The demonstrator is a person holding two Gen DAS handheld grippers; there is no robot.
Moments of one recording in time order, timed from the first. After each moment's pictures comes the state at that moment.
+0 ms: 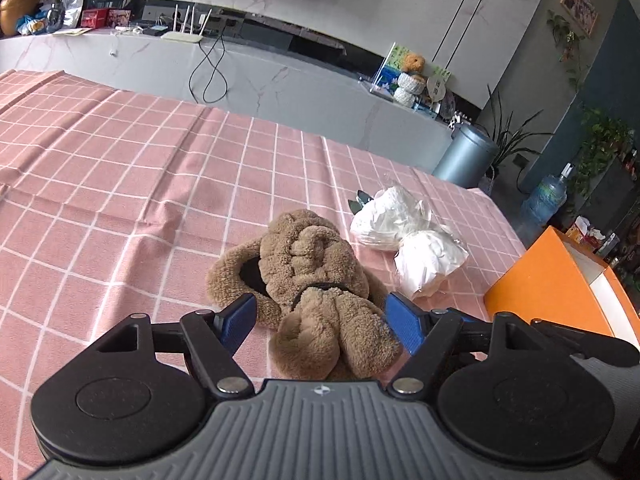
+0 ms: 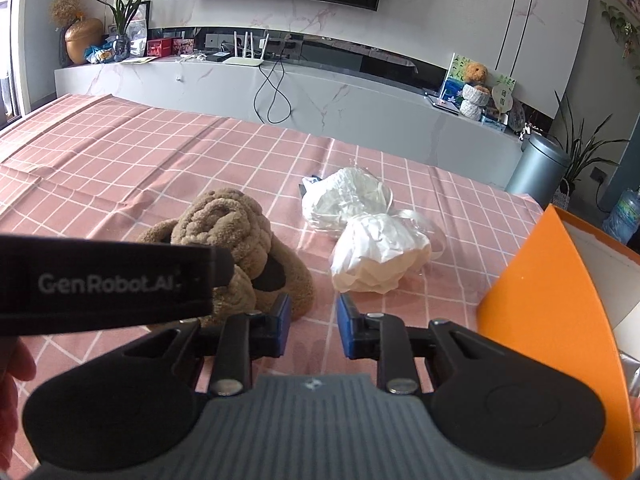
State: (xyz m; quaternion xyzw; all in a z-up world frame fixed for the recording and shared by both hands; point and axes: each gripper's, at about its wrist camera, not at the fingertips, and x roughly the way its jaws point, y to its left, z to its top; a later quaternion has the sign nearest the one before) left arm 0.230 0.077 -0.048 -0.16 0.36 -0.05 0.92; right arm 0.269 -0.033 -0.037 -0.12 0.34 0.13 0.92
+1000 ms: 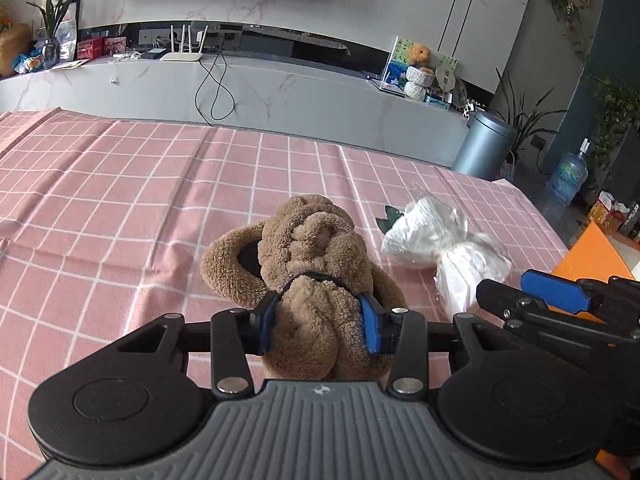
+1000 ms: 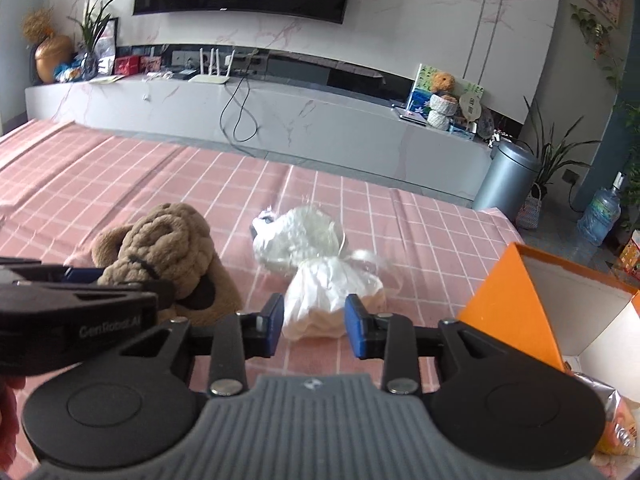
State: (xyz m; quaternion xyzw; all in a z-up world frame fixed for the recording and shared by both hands) left arm 0.260 0.081 -0.049 -0.10 0.35 -0.03 0.93; right arm 0.295 -0.043 -0.019 -0.11 0.32 0.08 0.94
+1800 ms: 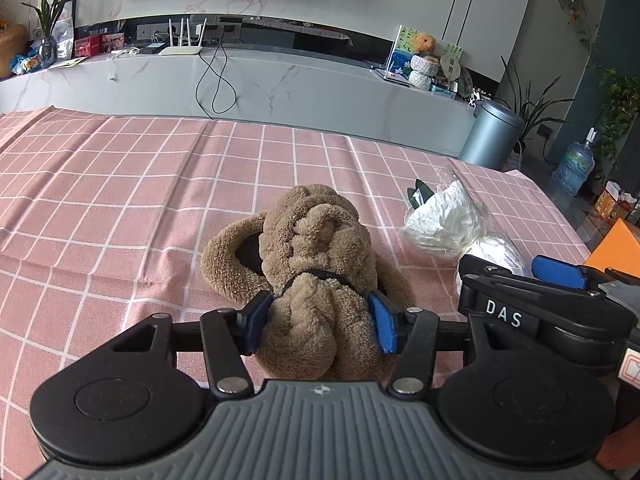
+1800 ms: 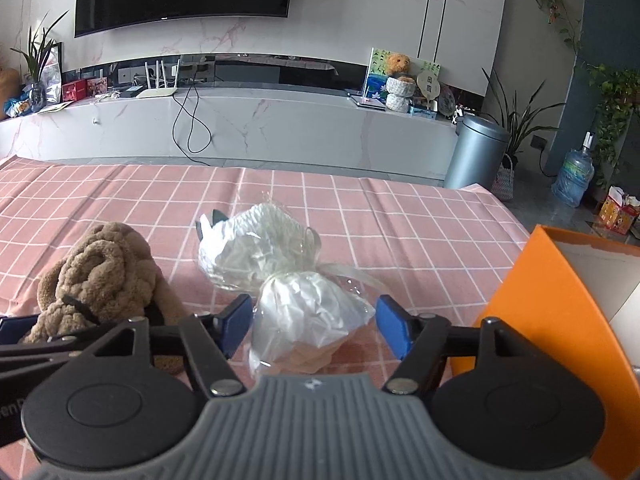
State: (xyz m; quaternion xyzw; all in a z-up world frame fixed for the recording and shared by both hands) left arm 0.281 0.083 -0.061 -0.09 0.37 -0.02 0.93; right arm 0.350 -0.043 -0.053 -0.06 0.32 0.01 0.94
